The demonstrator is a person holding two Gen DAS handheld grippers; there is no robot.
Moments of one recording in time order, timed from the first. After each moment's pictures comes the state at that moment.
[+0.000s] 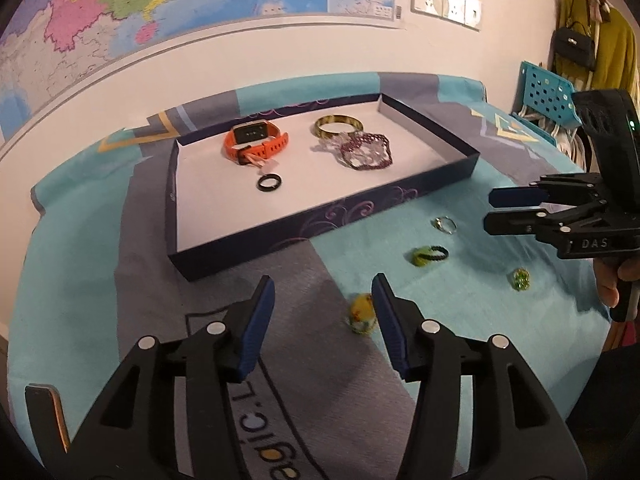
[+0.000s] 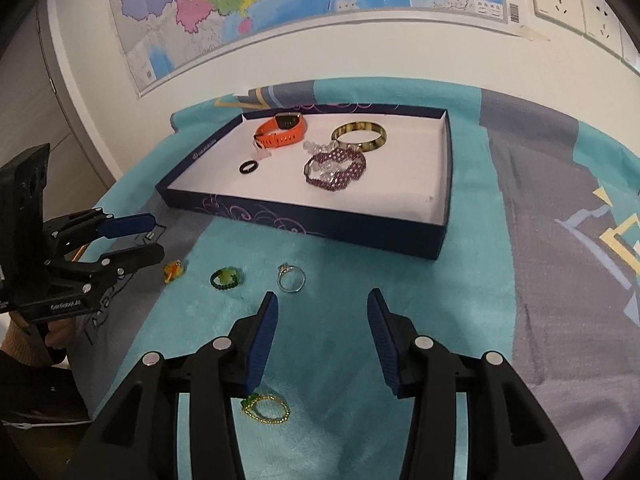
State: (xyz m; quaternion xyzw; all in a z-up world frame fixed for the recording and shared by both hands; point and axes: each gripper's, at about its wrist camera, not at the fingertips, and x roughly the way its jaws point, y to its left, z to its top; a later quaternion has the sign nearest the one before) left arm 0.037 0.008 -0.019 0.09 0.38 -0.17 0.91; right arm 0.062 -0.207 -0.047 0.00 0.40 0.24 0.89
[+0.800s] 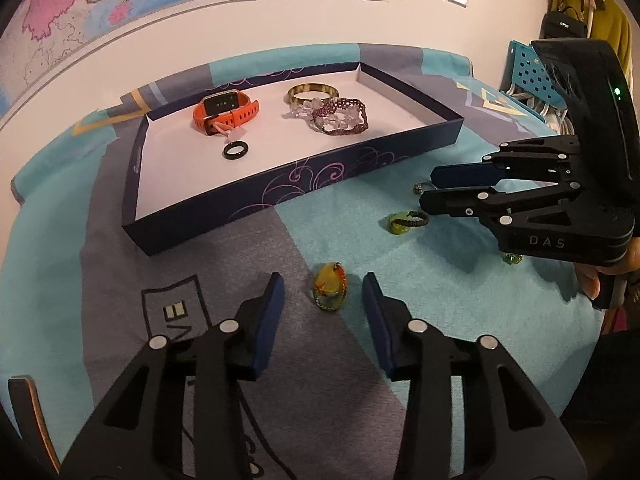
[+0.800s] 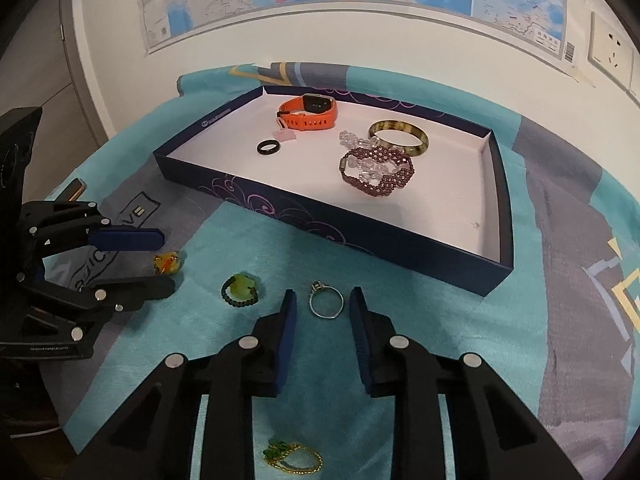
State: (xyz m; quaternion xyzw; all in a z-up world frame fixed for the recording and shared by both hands) left arm 0.037 -0.003 -0.039 0.09 0.41 -0.20 0.89; right arm 0.073 -0.160 -0.054 -0.09 0.40 0.23 0.88
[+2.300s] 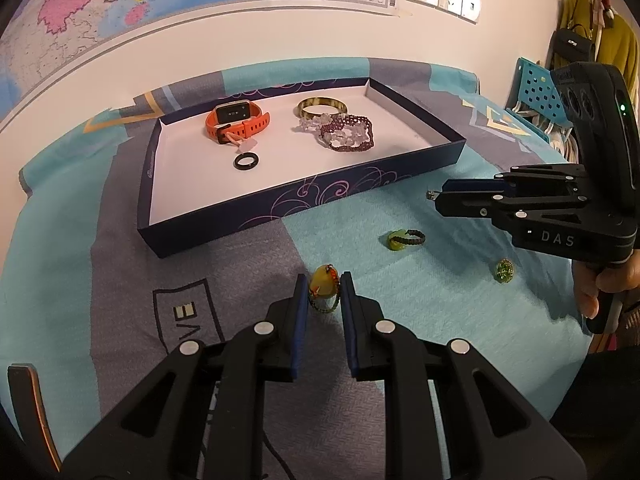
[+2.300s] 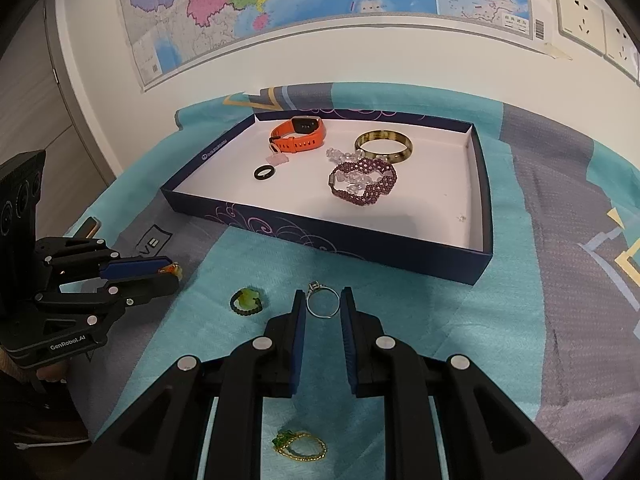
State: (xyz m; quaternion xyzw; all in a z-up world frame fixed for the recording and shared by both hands) left arm 0.034 -0.001 -0.029 0.07 0.40 -0.18 0.89; right arm 0.071 -0.180 -0.043 -0.02 0.39 0.24 0.89
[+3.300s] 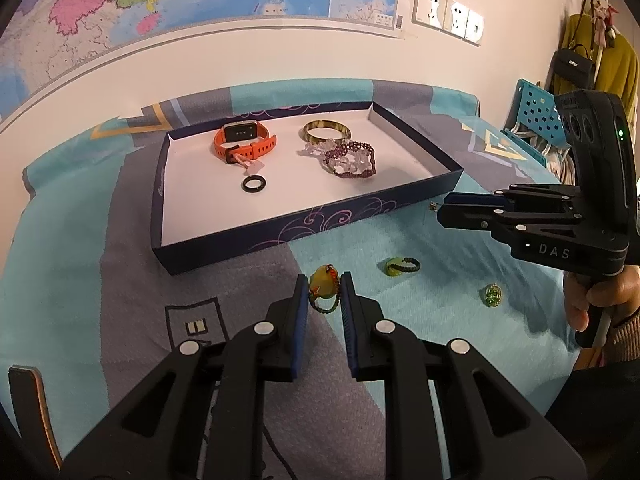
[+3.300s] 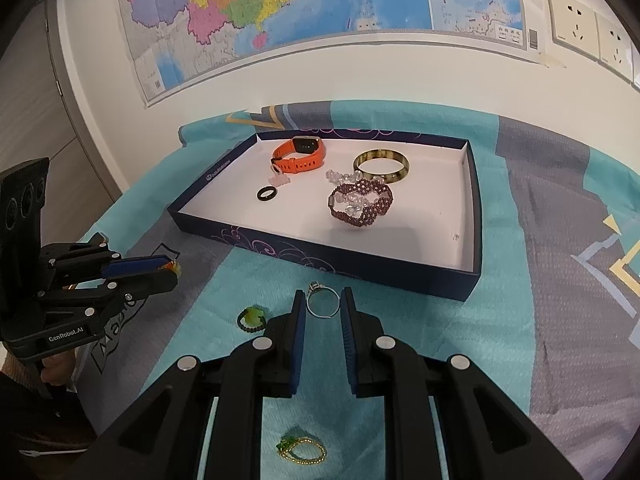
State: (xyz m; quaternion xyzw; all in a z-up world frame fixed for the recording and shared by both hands) left arm 0.034 0.006 -0.016 0.04 0.38 -0.18 0.91; right arm 0.070 -0.186 -0.032 0.00 0.37 0.24 0.90
